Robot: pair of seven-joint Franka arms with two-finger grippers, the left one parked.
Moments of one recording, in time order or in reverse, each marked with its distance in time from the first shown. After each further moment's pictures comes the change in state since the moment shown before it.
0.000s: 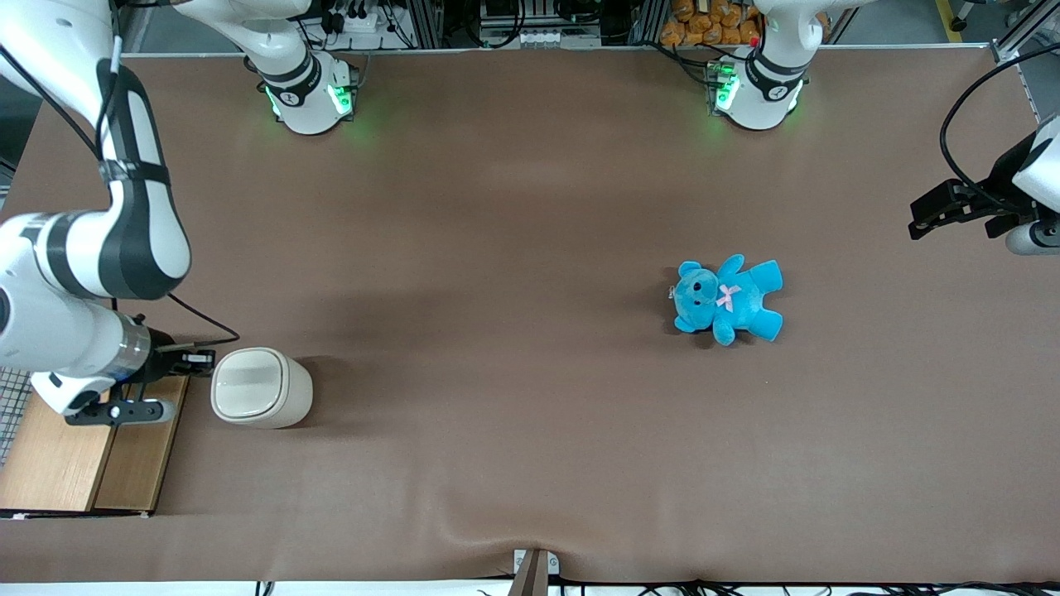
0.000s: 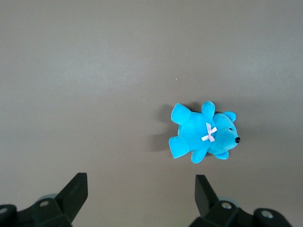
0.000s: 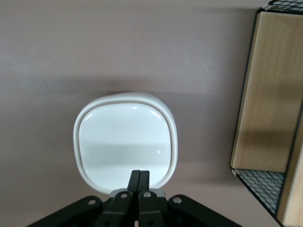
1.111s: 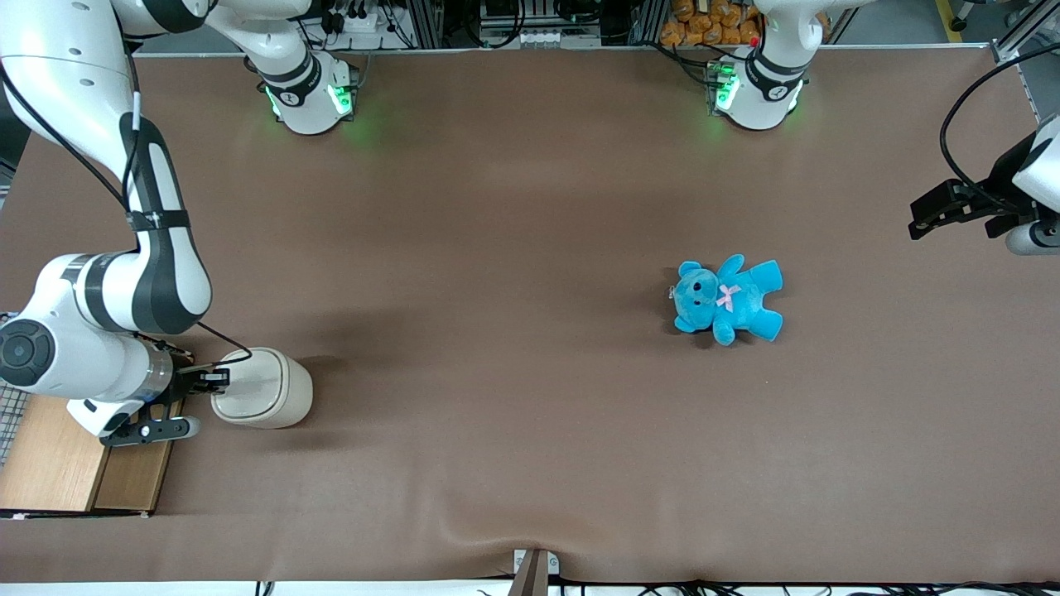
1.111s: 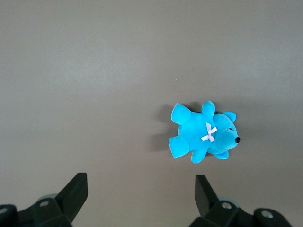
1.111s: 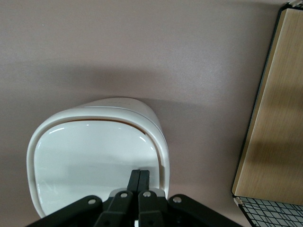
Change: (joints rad) arm -0.016 0.100 -0.006 0.011 0.001 0.070 -0.086
